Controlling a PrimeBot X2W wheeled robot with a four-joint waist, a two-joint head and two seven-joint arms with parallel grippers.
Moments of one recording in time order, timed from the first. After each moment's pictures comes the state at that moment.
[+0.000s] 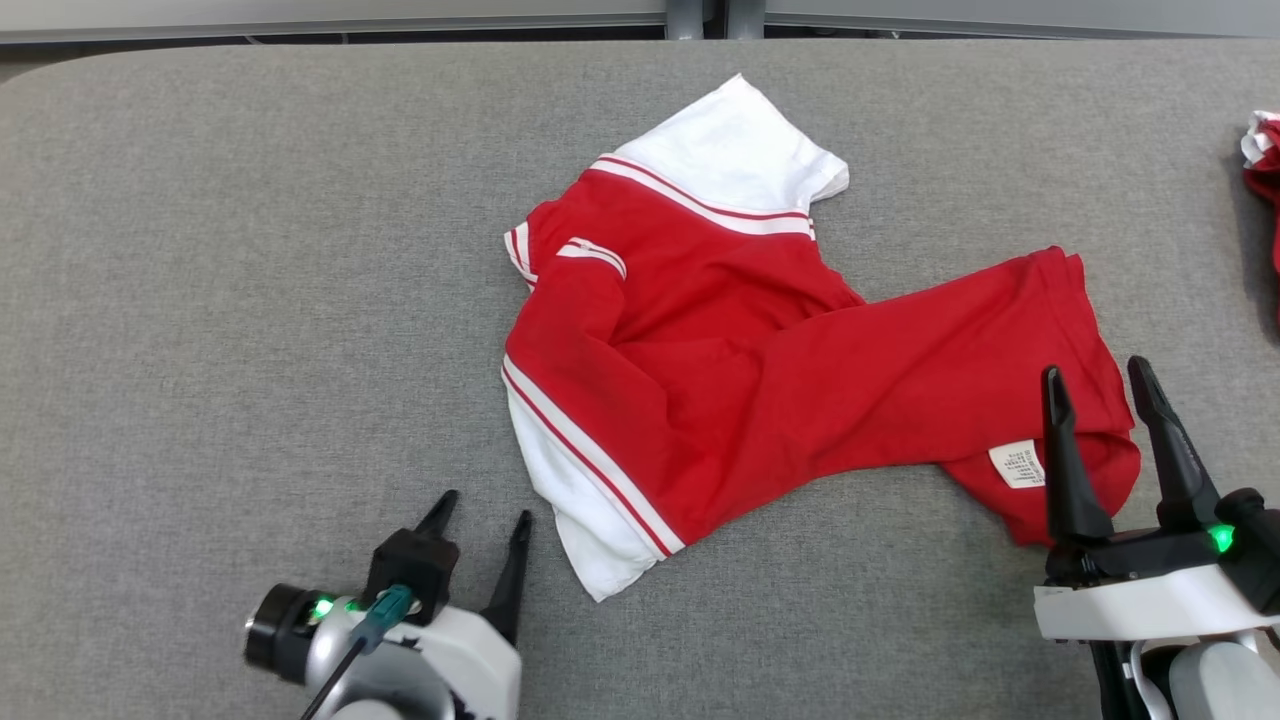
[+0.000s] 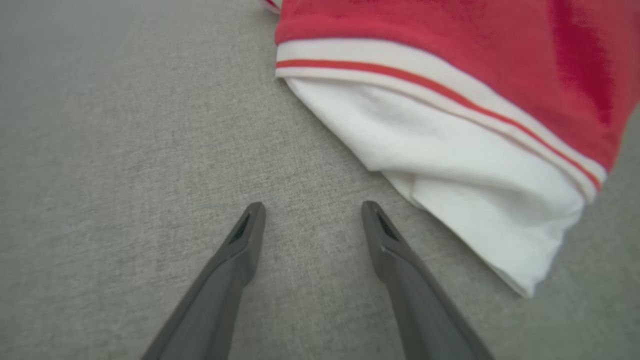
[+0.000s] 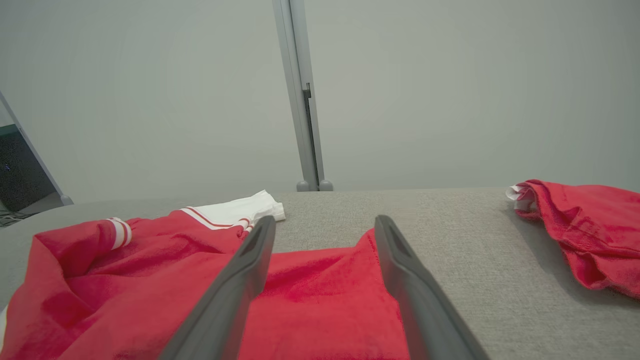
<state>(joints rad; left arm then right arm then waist) -0.17 0.33 -0.64 0.13 -0.40 0.27 0.01 -0.10 -0.15 0.07 0.08 0.24 0.13 -0.26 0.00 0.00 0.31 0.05</state>
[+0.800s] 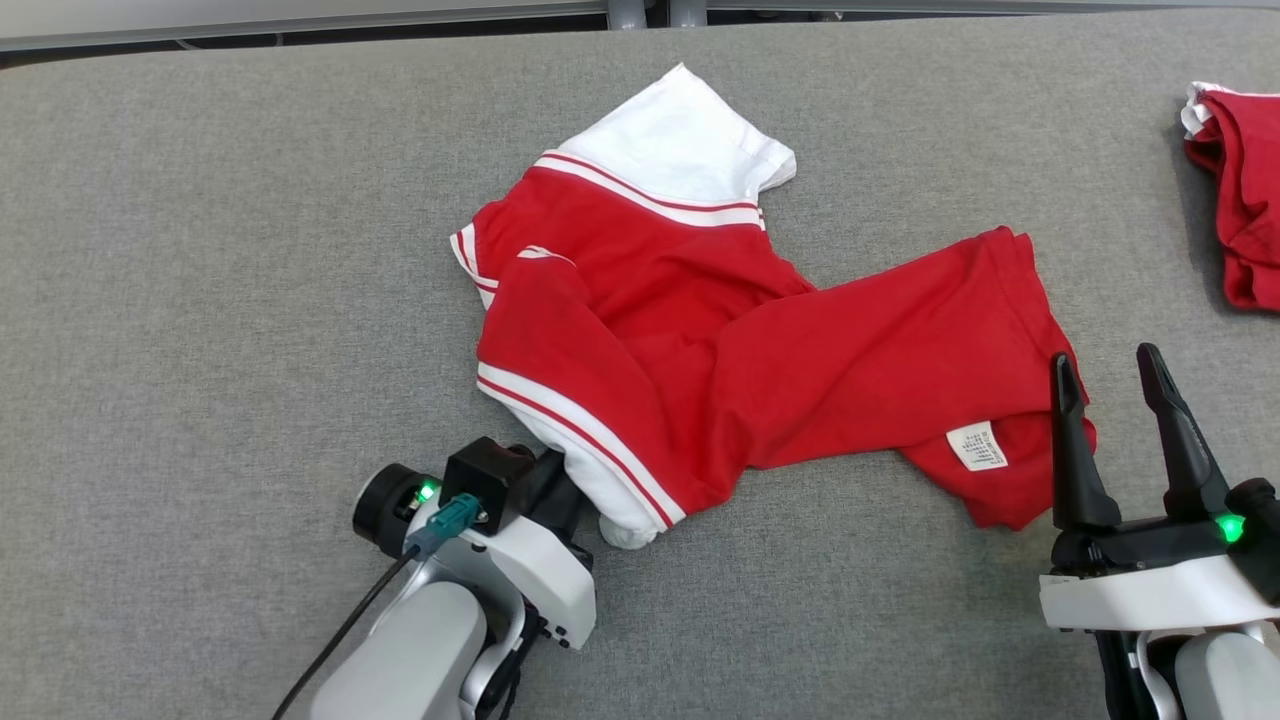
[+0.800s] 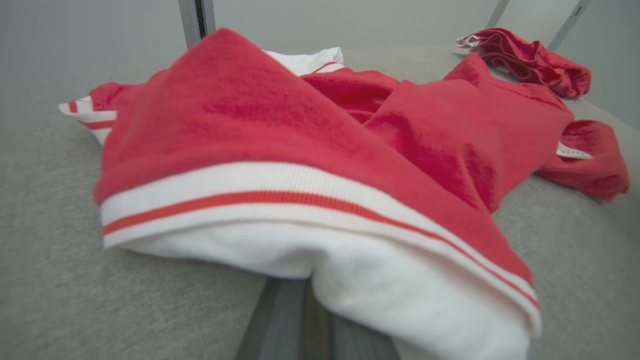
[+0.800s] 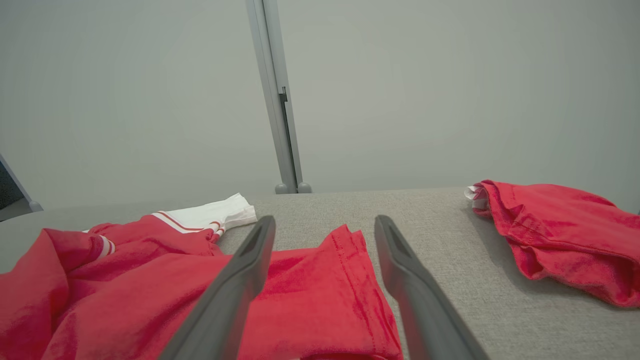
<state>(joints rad) -0.45 0.13 -0.69 0.51 -0.47 -0.01 -0.23 -0.11 -0.15 0.07 0.08 0.24 0.13 -0.26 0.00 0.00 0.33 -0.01</state>
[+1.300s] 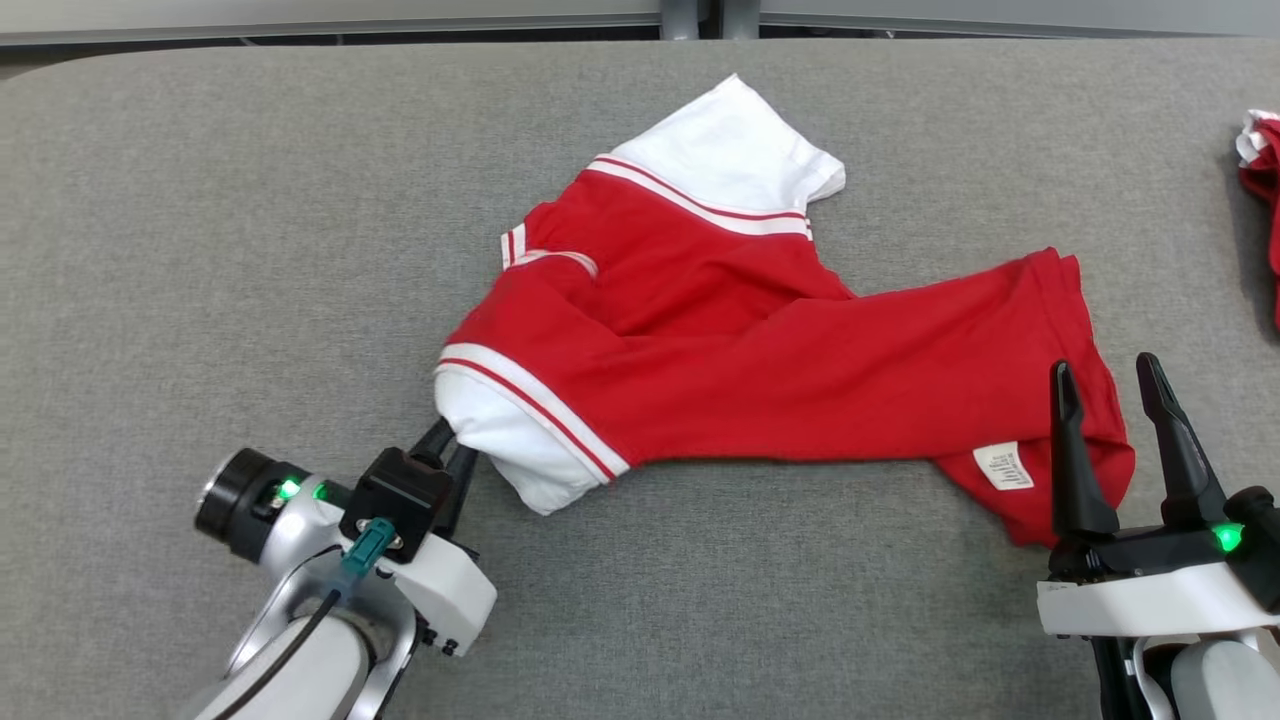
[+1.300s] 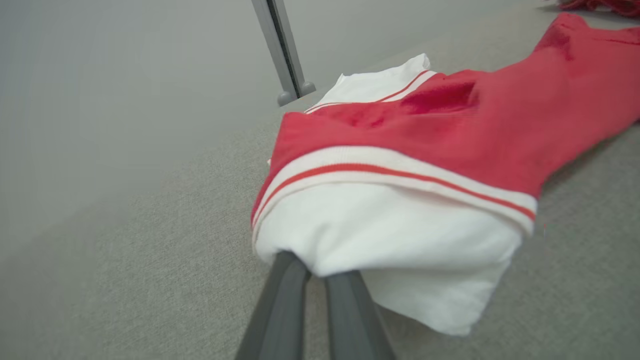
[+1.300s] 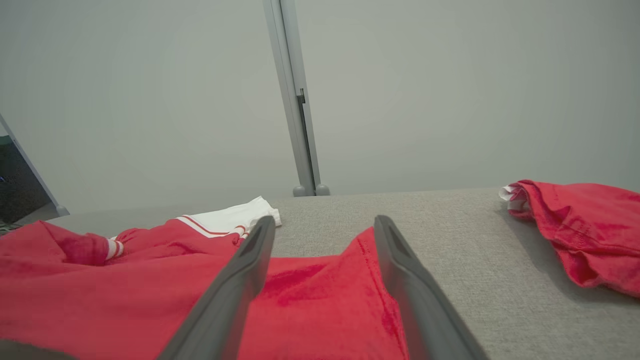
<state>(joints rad) -0.35 0.40 -0.66 0.11 -0.31 0.17 -0.06 -0.10 -0.13 0.05 0.08 0.24 0.13 -0.26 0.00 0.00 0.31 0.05</state>
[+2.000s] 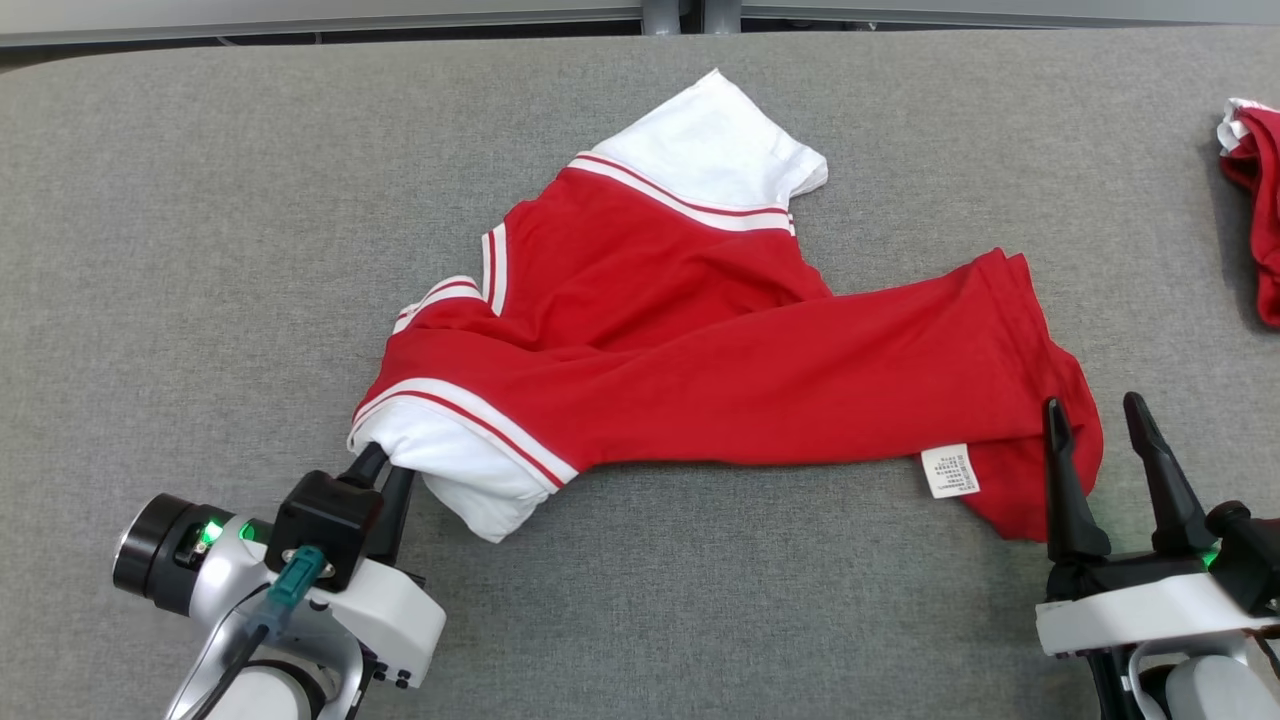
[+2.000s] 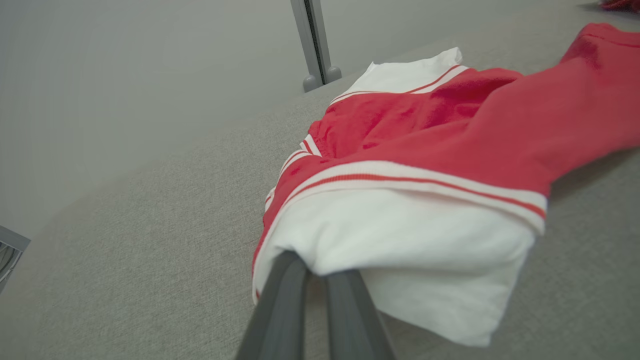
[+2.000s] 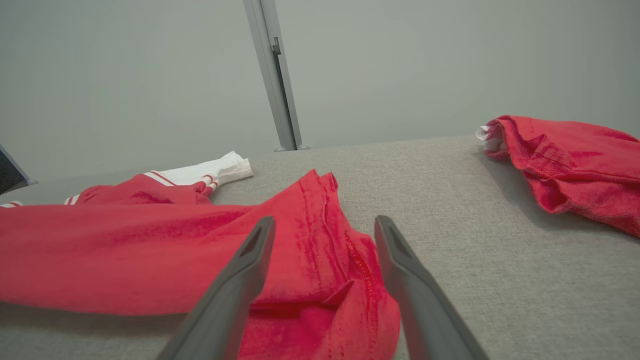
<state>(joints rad) -0.22 0.53 -0.59 -0.17 -0.31 0.32 0.12 -0.10 -0.15 0.06 0.19 0.26 0.13 -0.26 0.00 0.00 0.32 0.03</state>
